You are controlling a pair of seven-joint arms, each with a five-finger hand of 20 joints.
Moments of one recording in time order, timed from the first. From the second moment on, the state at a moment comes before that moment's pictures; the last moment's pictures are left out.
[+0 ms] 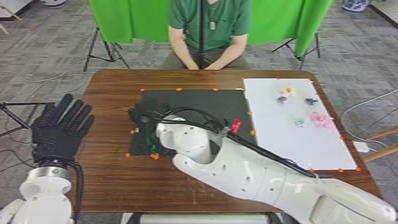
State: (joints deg) left arm 124.0 -53.7 -96.7 -124.6 6.7 20.9 22.1; right arm -49.6 -80.4 21.2 -82.9 -136.8 -12.4 18.1
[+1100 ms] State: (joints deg) left arm 125.8 -54.8 -98.4 -124.5 5.6 20.8 22.0; right arm -55.7 -79.1 25.5 -88.2 -139.4 -17.6 16.2
